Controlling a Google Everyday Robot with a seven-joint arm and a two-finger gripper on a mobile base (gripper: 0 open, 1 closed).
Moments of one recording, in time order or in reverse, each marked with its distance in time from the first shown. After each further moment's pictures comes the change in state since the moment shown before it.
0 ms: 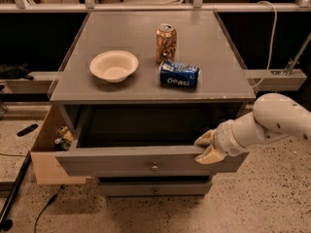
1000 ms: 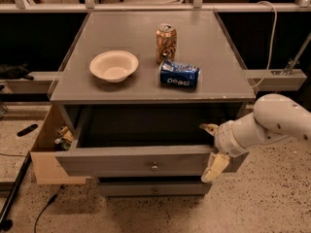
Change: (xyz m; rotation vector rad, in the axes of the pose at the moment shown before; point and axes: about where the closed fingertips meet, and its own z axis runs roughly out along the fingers) arm 0.000 0.000 0.000 0.000 0.000 0.000
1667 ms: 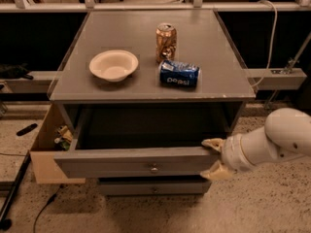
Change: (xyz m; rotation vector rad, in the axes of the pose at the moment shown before) arm 0.011 0.050 -0.016 0.013 0.026 0.000
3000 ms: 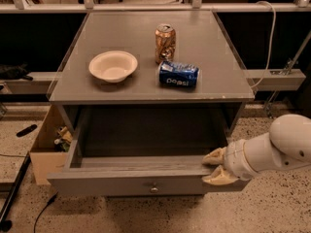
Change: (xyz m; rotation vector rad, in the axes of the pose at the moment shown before) arm -0.010 0.015 -0.008 0.014 -0.019 -0.020
